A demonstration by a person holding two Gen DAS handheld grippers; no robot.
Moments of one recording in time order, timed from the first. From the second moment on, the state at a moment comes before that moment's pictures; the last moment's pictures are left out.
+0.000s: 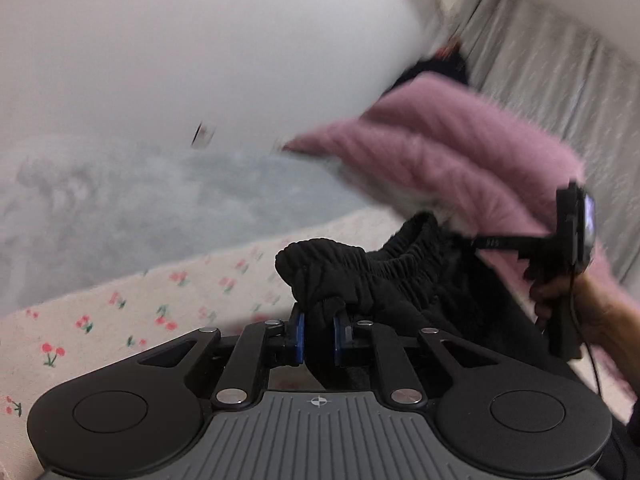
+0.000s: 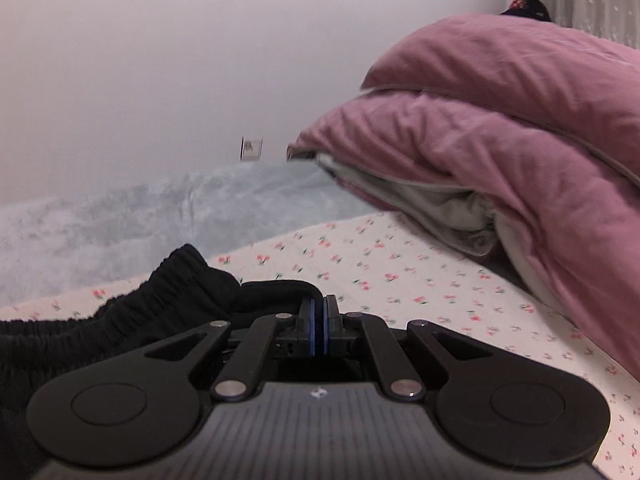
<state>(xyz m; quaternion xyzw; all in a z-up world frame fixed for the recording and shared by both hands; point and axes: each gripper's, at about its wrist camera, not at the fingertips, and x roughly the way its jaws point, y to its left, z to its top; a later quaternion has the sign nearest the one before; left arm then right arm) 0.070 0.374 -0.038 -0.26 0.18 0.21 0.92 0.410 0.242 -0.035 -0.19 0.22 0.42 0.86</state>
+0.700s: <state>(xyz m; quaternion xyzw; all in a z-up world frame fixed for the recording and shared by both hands) 0.085 0.308 -0.019 -0.20 0.25 0.14 0.94 0.315 0.086 0.006 -0.19 0.26 0.31 0.89</state>
